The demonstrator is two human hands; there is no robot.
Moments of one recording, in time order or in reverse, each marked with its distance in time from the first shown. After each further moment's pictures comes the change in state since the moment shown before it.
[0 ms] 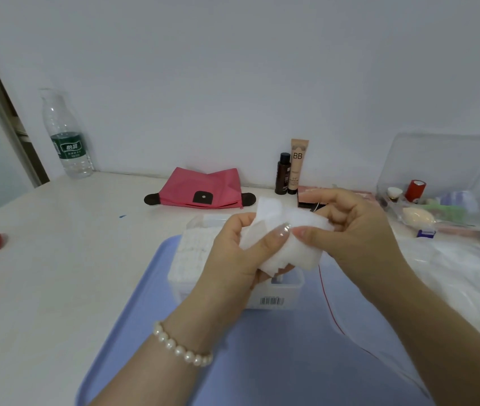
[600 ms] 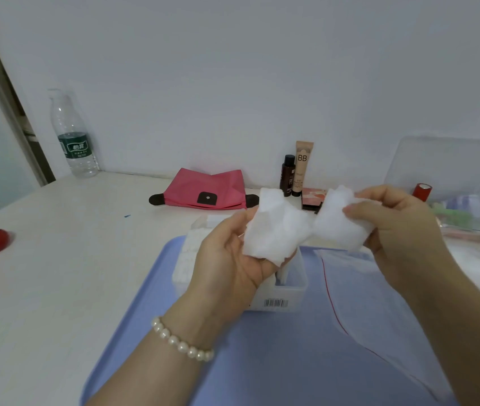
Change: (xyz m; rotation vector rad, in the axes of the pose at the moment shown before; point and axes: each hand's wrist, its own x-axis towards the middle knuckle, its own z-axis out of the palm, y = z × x) left_hand 0.004 0.008 -0.008 -0.502 -0.014 -0.159; right_hand 0.016 0.003 -0.023 0.240 0.261 0.229
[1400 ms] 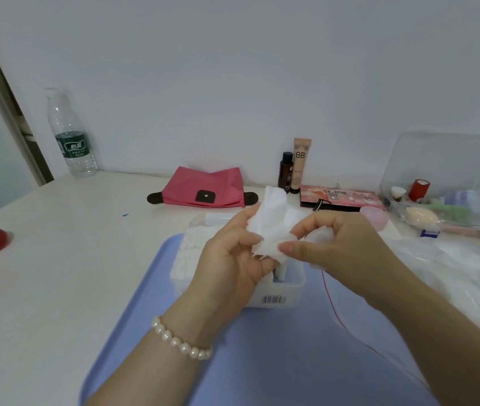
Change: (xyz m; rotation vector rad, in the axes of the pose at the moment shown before) left_hand 0.000 -0.004 -0.005 0.161 -0.143 0.047; right_hand -0.028 0.002 0.023 -0.488 -0.374 -0.114
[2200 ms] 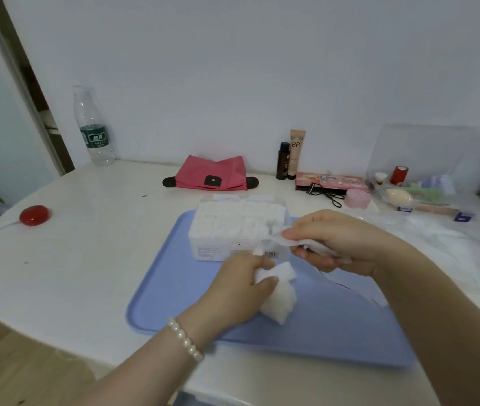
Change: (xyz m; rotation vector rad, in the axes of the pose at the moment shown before) left_hand -0.069 -0.038 -0.014 1.416 0.061 0.056; right_hand -0.040 -0.011 -0.016 0.114 -0.492 0.274
